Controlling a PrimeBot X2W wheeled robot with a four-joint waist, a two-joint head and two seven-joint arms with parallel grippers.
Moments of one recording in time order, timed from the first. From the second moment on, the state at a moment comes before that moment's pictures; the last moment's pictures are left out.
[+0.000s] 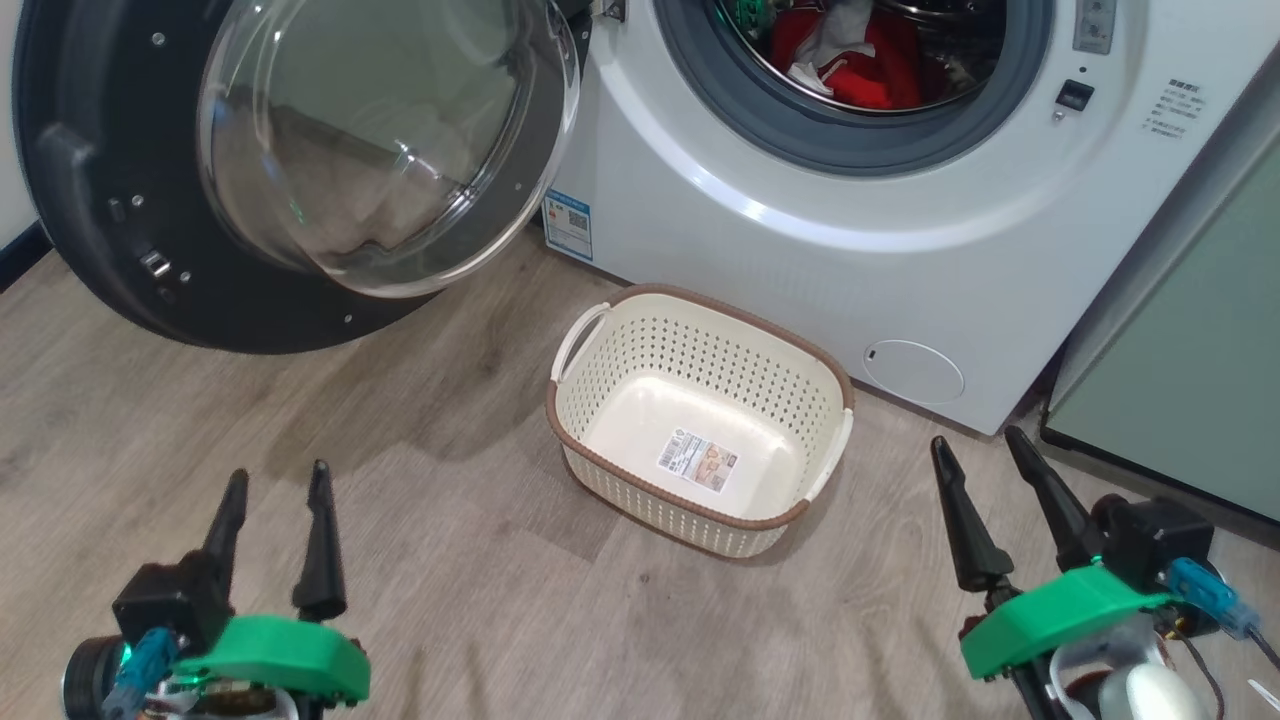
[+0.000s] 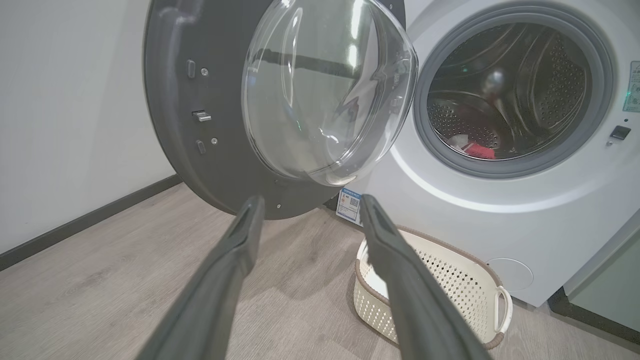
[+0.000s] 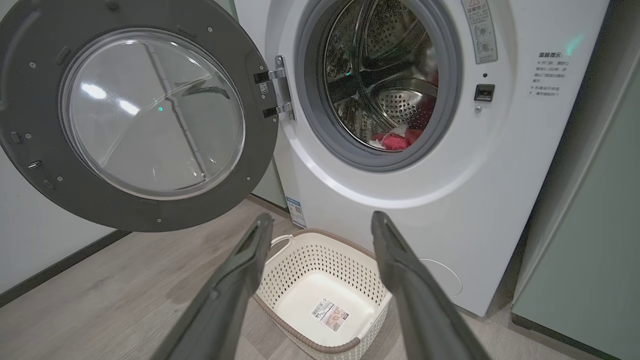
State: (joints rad) left arm 0.09 0.21 -0.13 0.00 -0.34 0.17 -0.21; right arm 0.05 -0.04 0.01 0.06 0.23 0.13 -0.10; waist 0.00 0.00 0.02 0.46
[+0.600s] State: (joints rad) left arm 0.07 0.15 -0.03 -0.09 -0.62 0.05 -0.24; right arm 0.05 -0.04 0.00 0.05 0.21 0.13 -0.10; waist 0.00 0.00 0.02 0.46
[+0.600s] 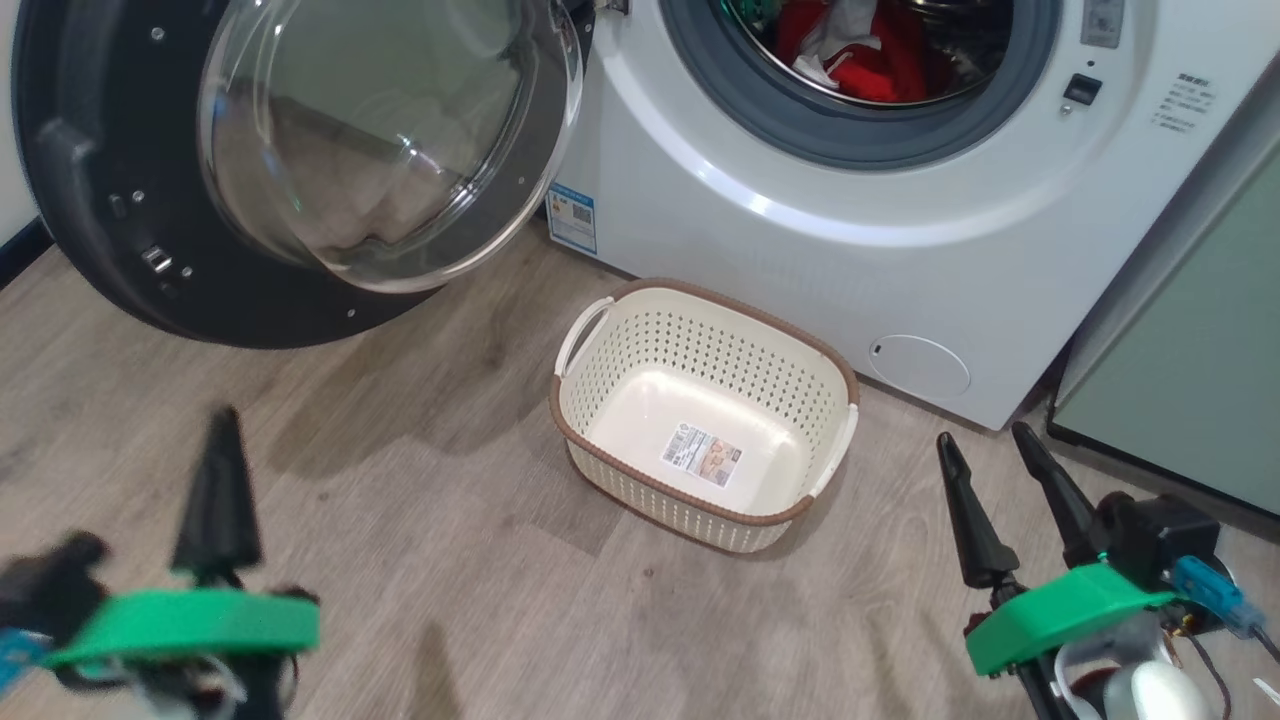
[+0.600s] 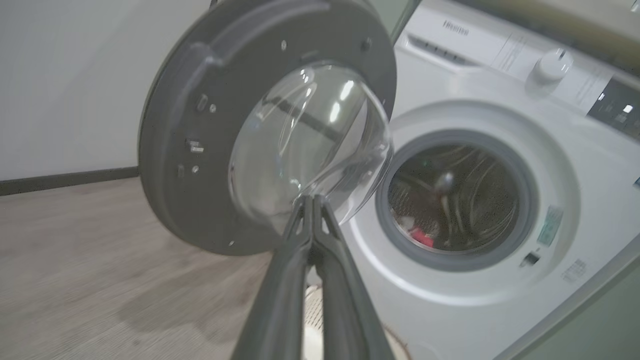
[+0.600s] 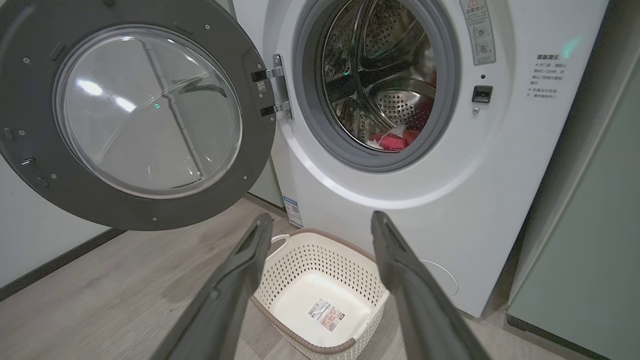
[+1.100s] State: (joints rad) left arm -0.34 0.28 0.34 -0.14 -1.20 -0.07 -0.13; right arm 0.03 -0.04 -0.01 0.01 0.19 0.13 -0.09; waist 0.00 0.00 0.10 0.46
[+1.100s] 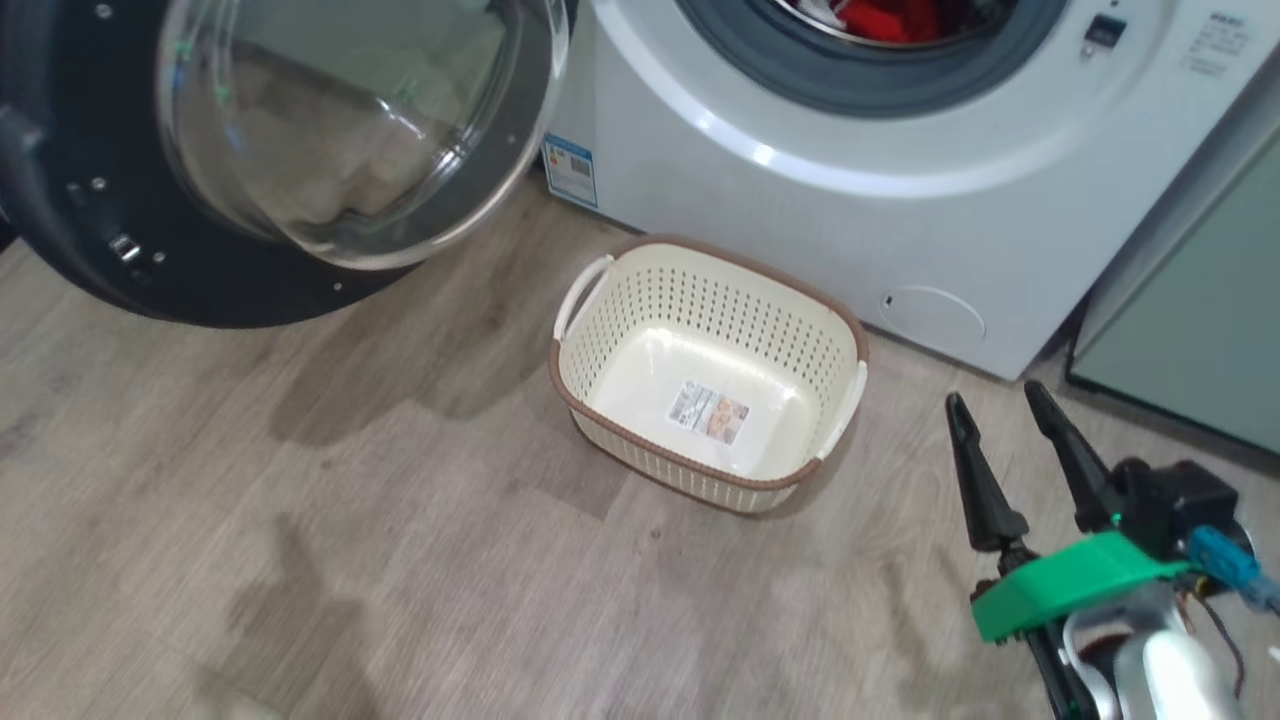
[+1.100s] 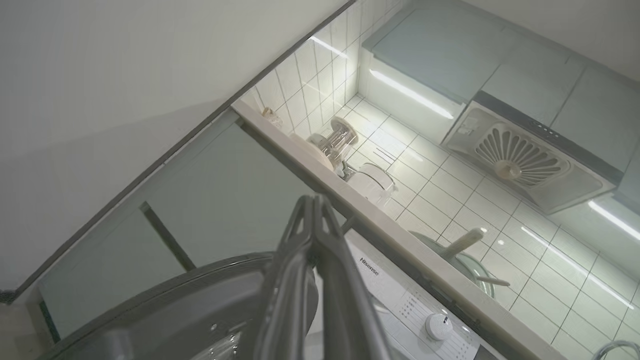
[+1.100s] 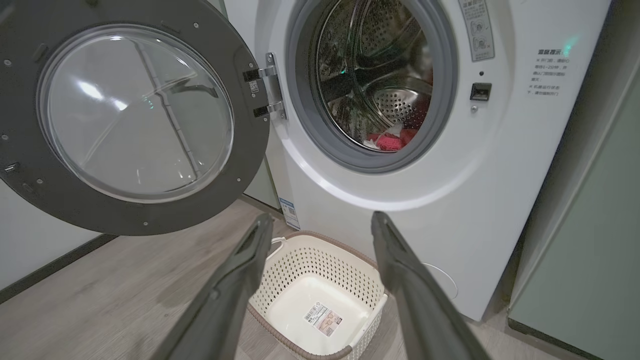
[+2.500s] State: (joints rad) left arm -0.85 0.60 0.43 1.00 -1.45 -0.12 0.27; right arm -0.10 -0.05 0.00 -0.12 0.09 0.13 0.02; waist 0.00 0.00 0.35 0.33
